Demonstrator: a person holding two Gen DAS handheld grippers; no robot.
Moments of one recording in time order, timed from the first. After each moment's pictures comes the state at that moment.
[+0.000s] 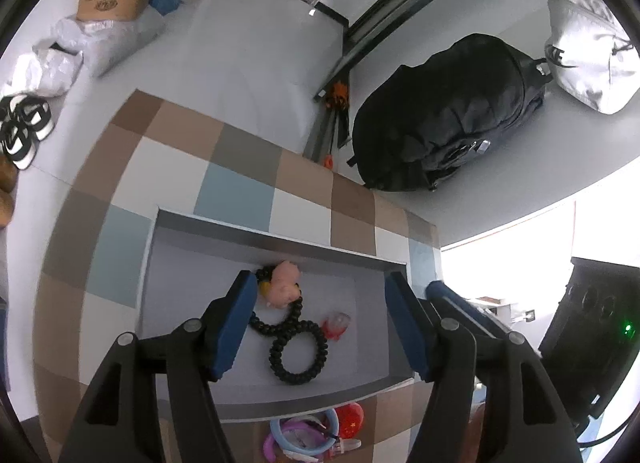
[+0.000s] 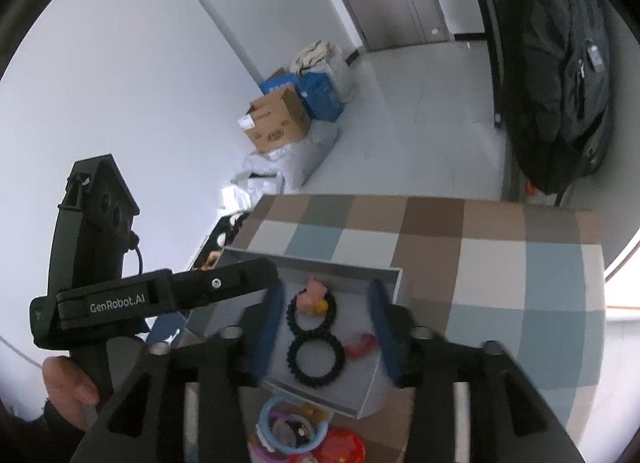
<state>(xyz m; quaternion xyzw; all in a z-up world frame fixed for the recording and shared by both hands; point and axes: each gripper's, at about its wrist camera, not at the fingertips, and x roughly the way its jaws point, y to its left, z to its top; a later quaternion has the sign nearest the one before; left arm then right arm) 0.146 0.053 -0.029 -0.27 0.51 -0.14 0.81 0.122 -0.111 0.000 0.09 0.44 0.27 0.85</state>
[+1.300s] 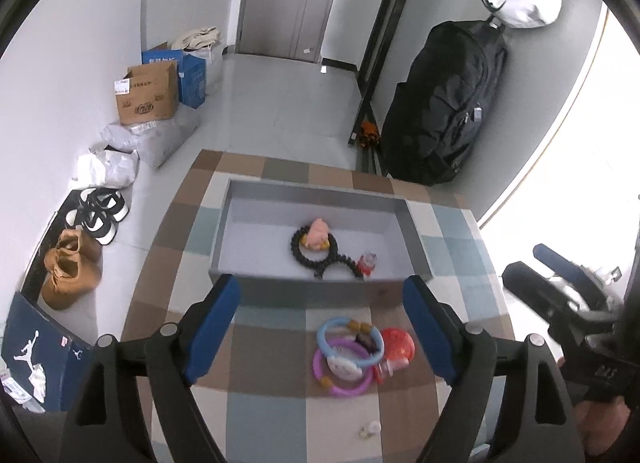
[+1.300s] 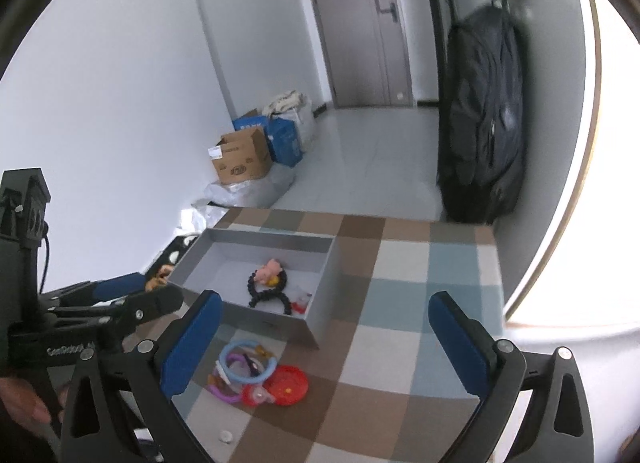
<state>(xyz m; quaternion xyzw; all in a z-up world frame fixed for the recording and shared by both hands) 0.035 0.020 0.004 -0.10 0.42 -0.05 0.90 0.018 -0.151 0.027 0.01 0.33 0.19 0.92</state>
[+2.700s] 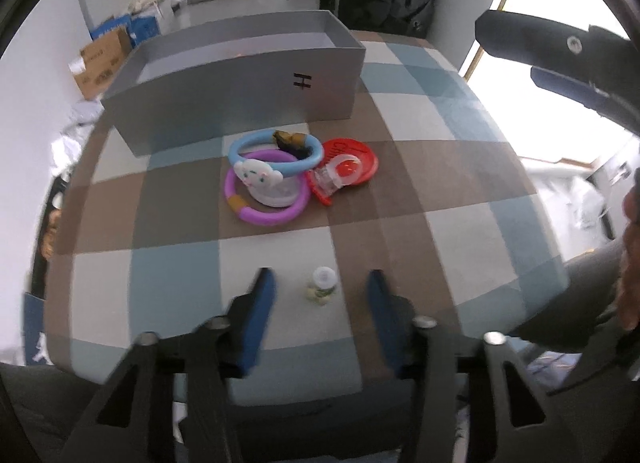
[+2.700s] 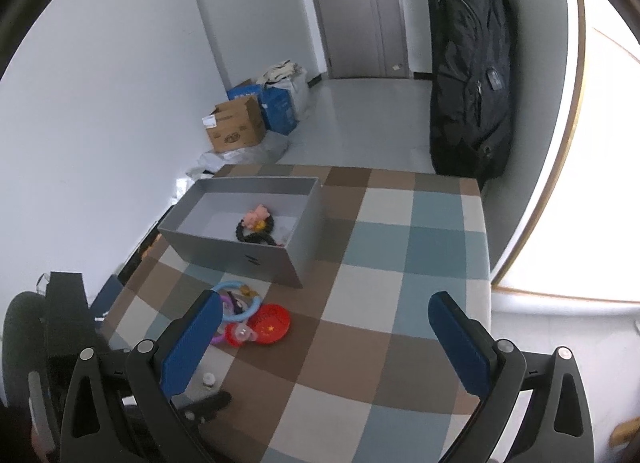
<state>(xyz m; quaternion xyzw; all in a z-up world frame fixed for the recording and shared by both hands) -0.023 -0.048 -0.063 0.01 0.53 -0.09 0.84 -0.001 -0.171 0.005 0.00 0.39 0.18 0.90</state>
